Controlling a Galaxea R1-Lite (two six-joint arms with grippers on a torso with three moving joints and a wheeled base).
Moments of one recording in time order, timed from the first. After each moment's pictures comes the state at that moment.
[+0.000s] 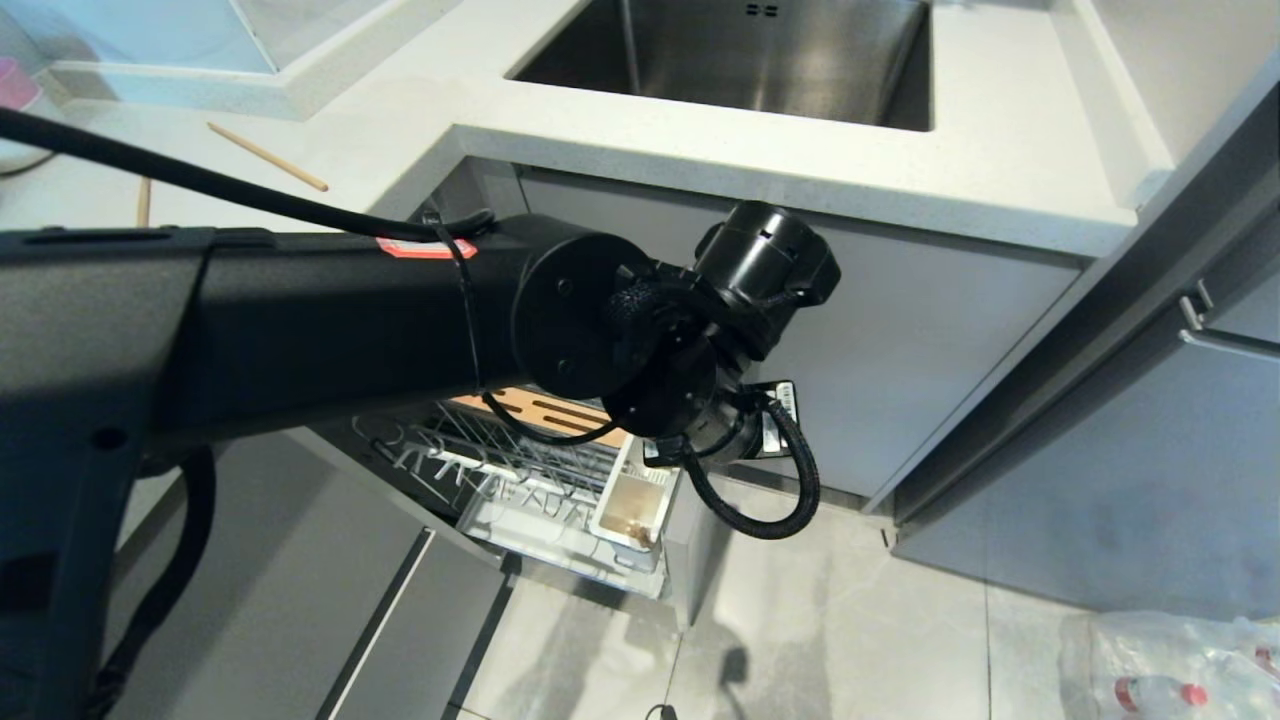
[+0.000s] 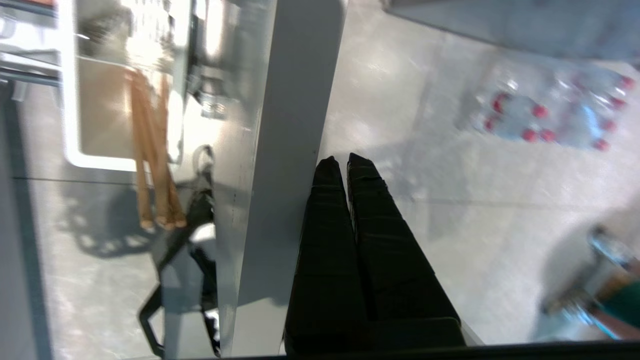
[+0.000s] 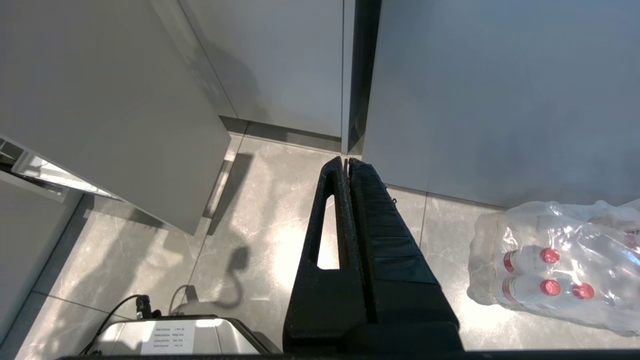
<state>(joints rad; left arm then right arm) -0.92 2.09 -1.95 0.66 0.38 -0.63 0.00 0.00 0.00 0.00 -0.02 0.05</state>
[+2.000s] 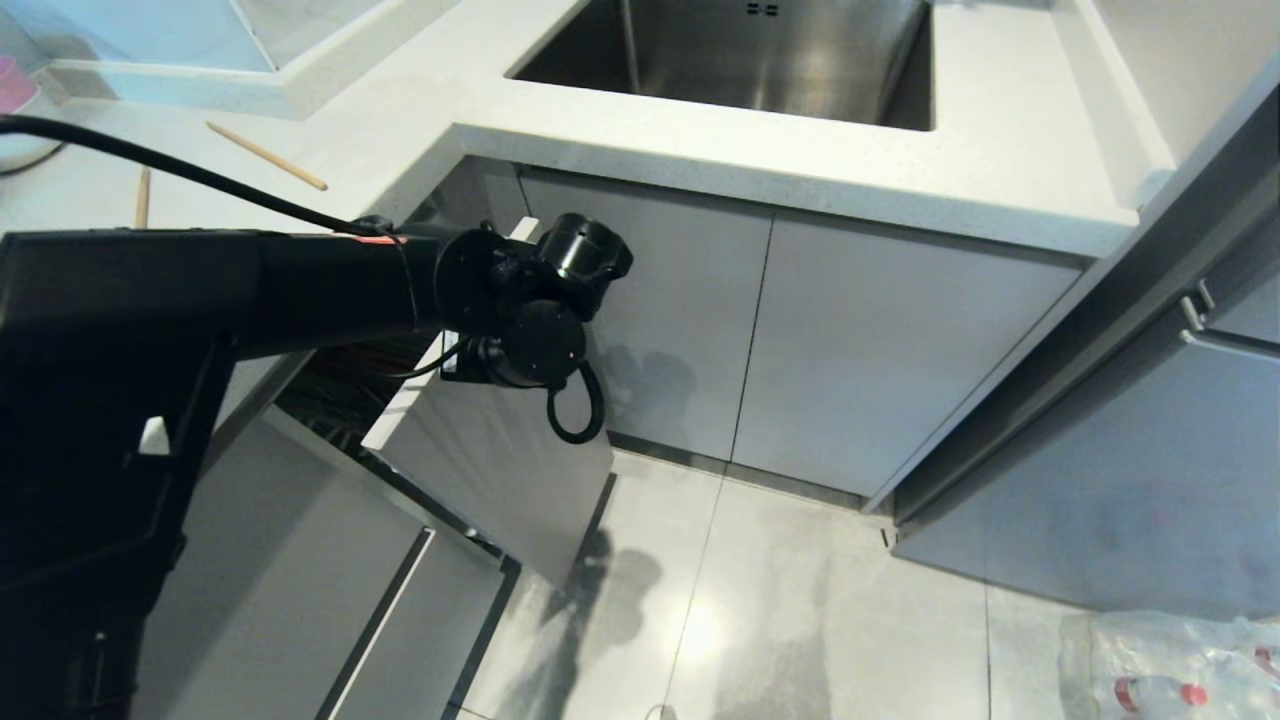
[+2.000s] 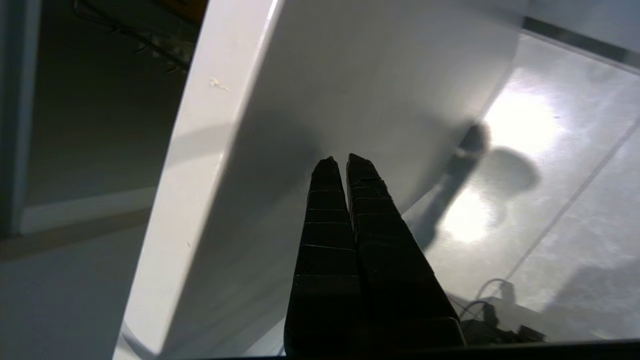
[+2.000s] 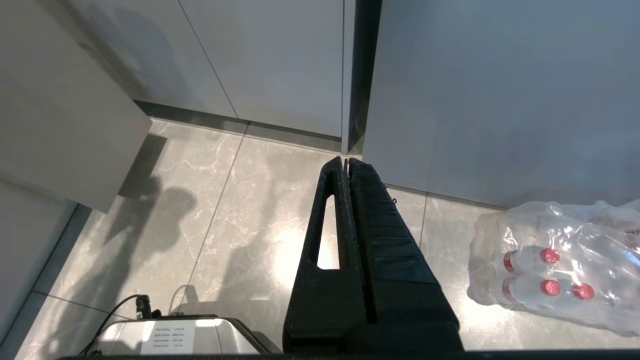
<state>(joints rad) -0.55 2.14 -1.95 0.67 0.97 -0.36 0.00 0.00 0.00 0.00 -0.02 0.05</state>
